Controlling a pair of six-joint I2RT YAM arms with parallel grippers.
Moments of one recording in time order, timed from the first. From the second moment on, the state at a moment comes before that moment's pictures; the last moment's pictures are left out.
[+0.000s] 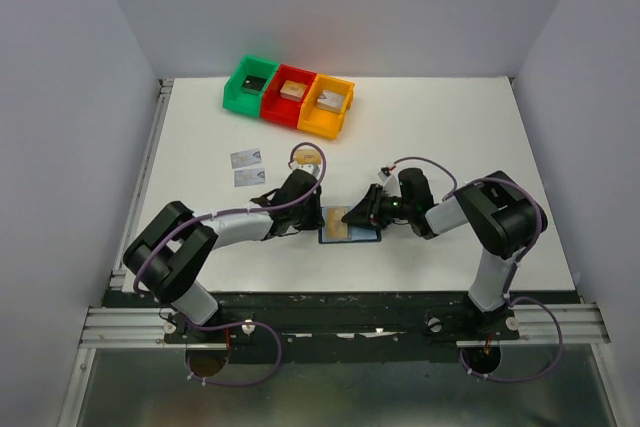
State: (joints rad) left arm -0.72 1.57 0.71 0.03 0.03 -0.69; right arm 0.46 1.85 0.56 0.71 -0.72 1.00
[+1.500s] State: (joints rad) left arm -0.72 1.60 0.72 0.08 0.04 -0.69; right arm 0.46 1.89 0.56 0.86 -0.75 1.08
